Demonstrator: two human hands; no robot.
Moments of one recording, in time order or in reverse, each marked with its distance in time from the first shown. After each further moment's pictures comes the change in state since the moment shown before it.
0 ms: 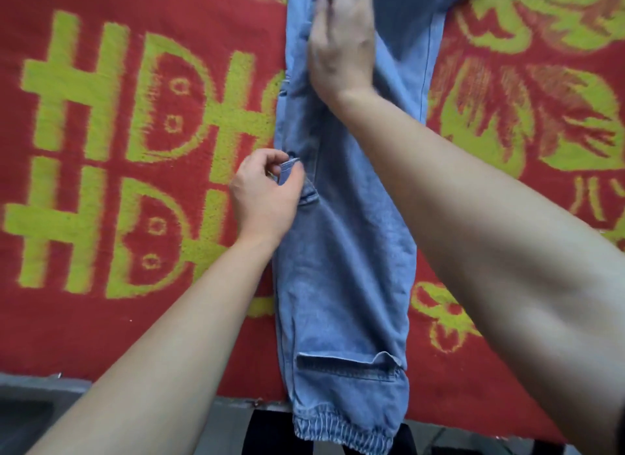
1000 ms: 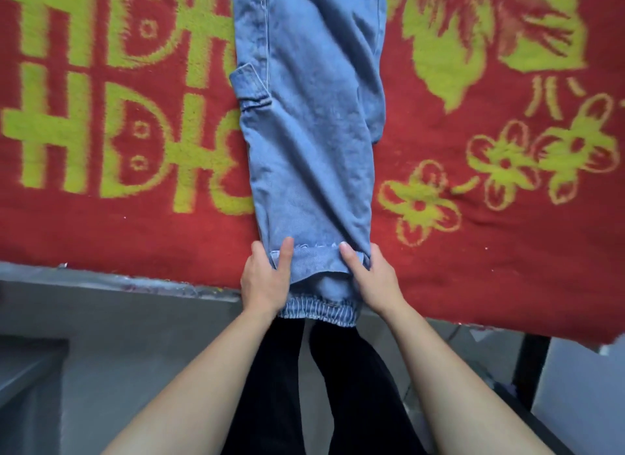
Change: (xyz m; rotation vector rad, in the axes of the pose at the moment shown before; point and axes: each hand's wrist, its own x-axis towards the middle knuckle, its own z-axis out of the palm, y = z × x) left_hand -0.269 -0.076 -0.045 0.293 -0.354 -0.377; right_hand -0.384 0.010 -0.275 0.092 -0.772 1.085
